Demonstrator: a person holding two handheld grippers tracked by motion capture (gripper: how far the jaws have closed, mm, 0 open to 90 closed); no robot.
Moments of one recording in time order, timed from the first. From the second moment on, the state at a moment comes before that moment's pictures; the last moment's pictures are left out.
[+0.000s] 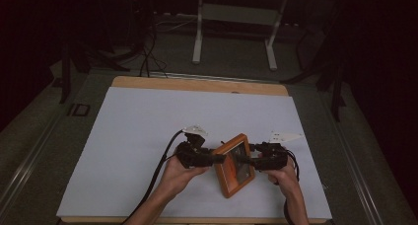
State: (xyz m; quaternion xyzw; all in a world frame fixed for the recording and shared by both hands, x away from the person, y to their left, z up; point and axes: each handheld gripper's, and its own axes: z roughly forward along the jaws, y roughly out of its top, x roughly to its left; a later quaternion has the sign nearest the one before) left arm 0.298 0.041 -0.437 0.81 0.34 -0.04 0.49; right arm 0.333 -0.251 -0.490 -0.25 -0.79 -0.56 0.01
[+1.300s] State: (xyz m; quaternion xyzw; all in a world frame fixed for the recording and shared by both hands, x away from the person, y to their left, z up) left arm 0.314 0.126 -0.456 0.78 0.34 0.03 0.53; right arm 0.329 -0.196 -0.490 -0.20 -0.81 -0.55 0.01
